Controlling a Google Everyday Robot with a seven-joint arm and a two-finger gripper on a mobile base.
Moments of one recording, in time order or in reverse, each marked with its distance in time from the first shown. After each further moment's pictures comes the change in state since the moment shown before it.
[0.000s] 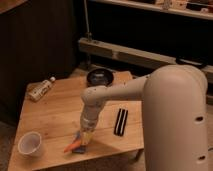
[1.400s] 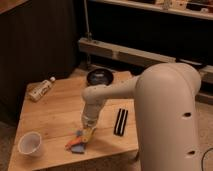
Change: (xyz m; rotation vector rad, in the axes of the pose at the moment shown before) arm 0.012 -0.017 0.002 0.022 0.022 0.165
